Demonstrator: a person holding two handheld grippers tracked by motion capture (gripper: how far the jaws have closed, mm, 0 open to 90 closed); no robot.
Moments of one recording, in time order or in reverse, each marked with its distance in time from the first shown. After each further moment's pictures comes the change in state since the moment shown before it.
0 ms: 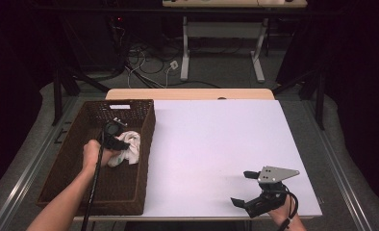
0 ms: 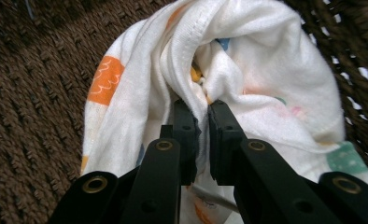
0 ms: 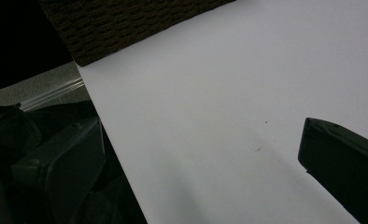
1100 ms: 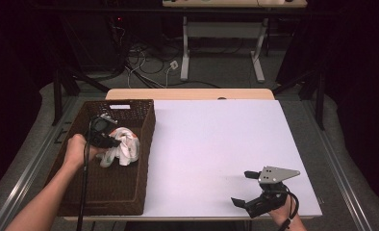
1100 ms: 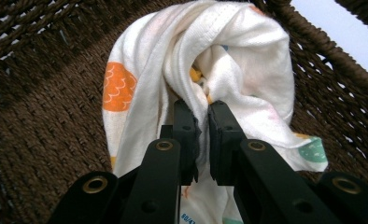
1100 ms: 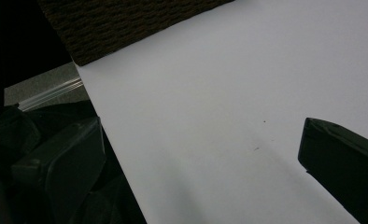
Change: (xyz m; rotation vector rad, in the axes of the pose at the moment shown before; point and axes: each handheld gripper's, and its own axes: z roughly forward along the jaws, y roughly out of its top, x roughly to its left) left arm 0.006 -0.004 -0.049 -0.015 -0.018 0.131; right arm 0.000 -0.001 -0.001 -0.009 -0.007 -0.003
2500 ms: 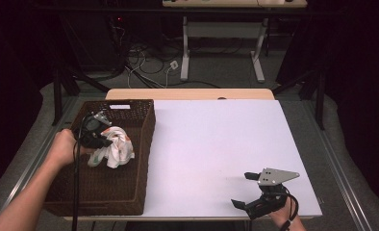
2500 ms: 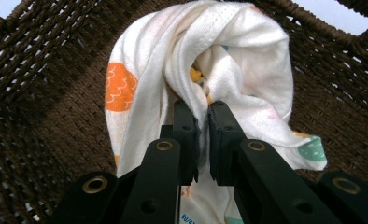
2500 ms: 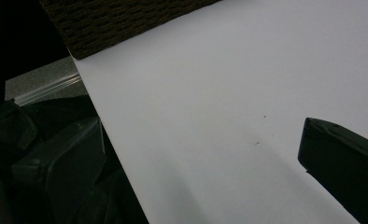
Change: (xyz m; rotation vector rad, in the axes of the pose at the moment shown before) left arm -0.006 -0.001 -0.042 0.068 0.035 0.180; right arm 0.002 -0.003 0.000 0.015 -0.004 -0.013
